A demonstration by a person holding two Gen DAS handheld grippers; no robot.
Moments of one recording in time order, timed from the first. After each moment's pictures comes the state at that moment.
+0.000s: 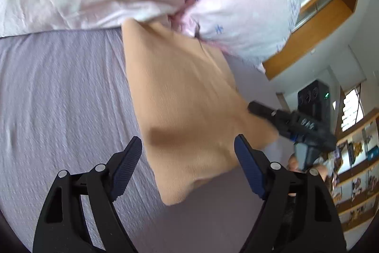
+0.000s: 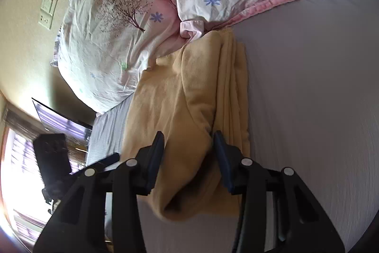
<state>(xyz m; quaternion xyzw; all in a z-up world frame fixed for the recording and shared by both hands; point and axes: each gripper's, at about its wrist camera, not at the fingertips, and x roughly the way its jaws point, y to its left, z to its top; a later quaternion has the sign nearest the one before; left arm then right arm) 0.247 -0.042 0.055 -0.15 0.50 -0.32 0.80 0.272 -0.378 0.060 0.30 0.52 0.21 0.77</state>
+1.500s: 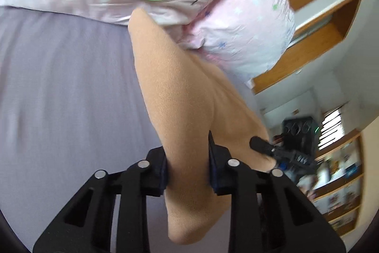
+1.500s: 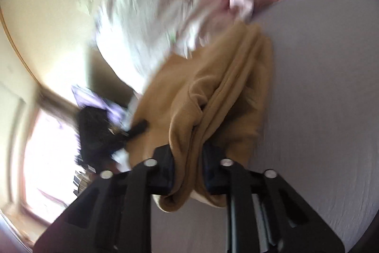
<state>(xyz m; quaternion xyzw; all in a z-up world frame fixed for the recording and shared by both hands) 0.250 0.015 0.038 -0.21 0.48 -0.32 0.79 0.248 -0.340 0.067 0.29 0.53 0.33 0.73</state>
